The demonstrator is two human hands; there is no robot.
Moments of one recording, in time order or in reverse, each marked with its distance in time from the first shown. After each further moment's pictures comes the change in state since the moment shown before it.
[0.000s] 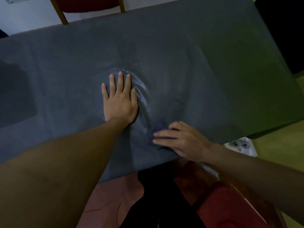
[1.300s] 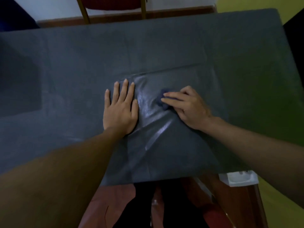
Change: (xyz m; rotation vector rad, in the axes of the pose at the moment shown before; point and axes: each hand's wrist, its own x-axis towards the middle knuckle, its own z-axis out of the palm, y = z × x) left_hand 0.000 0.005 0.000 -0.005 0.022 -0.041; right_hand 0.077 0.132 -0.034 -0.016 0.168 0.113
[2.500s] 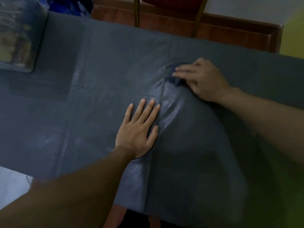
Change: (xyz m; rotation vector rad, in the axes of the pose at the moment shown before) left_hand 0.007 -0.003 -0.009 0.031 -0.117 -0.037; right_hand 0.207 0.086 0.025 -0.015 -0.206 -0.333
